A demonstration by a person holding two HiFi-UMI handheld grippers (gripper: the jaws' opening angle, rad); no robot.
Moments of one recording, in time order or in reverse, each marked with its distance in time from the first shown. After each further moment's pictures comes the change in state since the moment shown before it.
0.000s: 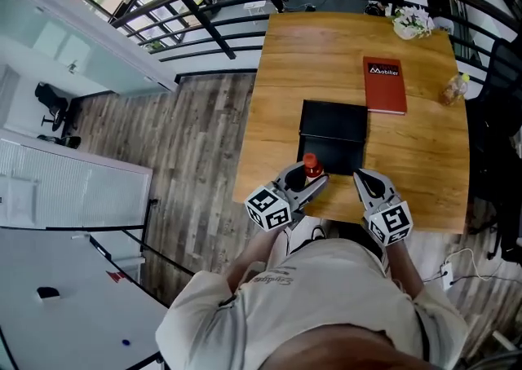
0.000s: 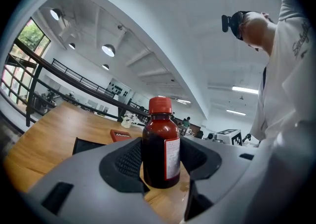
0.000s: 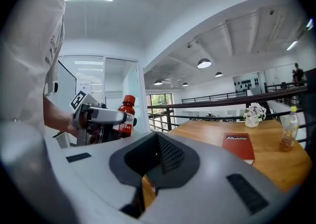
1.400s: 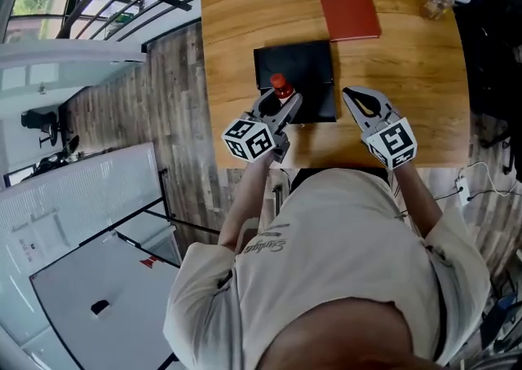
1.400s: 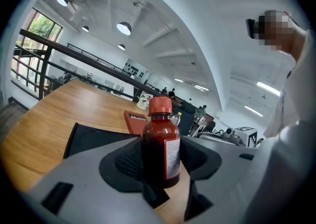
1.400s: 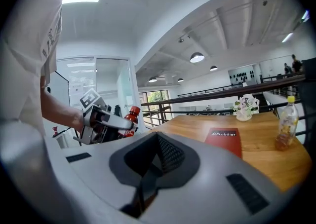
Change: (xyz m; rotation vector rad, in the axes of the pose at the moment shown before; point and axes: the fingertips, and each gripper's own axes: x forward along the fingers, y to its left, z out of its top) left arm 0.117 0.091 -0.025 -0.144 0.228 0.174; right arm 0.015 -0.130 -0.021 0.064 0.041 -0.011
